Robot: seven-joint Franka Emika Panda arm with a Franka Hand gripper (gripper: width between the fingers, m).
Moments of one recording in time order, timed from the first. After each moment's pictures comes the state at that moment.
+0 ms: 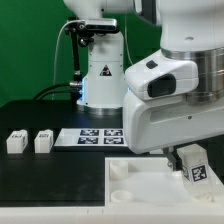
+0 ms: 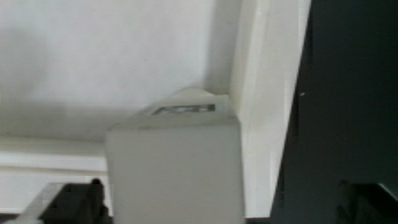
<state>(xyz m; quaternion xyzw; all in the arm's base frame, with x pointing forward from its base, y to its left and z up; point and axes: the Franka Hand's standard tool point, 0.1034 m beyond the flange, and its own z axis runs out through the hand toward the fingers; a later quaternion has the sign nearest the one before) 0.635 0.112 0.083 -0.99 -0.07 0.06 0.09</state>
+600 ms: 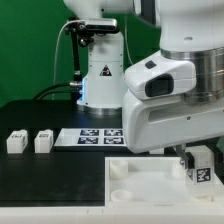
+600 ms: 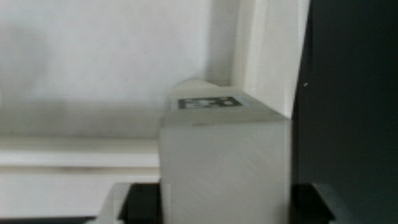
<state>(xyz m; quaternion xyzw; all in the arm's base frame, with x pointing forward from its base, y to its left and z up) 0.636 0.110 0.083 -0.99 0.03 0.07 0.08</state>
